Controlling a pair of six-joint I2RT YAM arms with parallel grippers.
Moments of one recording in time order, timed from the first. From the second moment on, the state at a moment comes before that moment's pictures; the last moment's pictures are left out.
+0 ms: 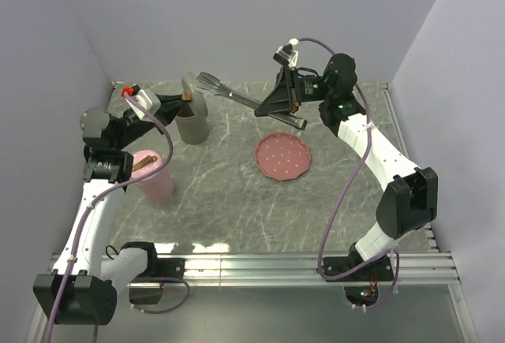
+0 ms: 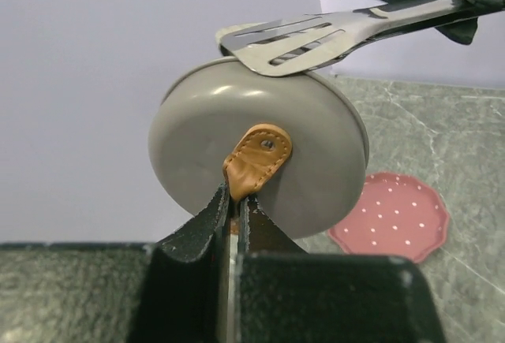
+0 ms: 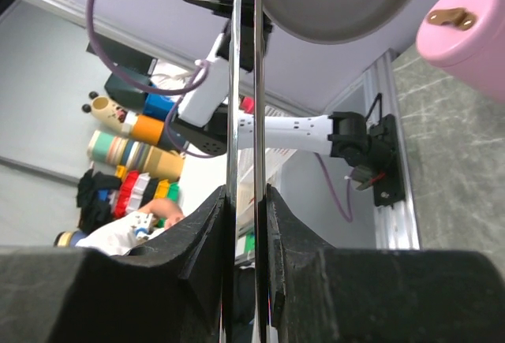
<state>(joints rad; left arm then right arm) -0.02 0.98 0.93 0.37 0.89 0.11 0.38 1.60 1.44 0.43 -1.36 1.32</state>
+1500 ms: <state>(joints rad) -0.19 2.03 2.23 -1.19 0.03 0.47 0.16 1.61 1.71 -0.63 -1.01 0.40</state>
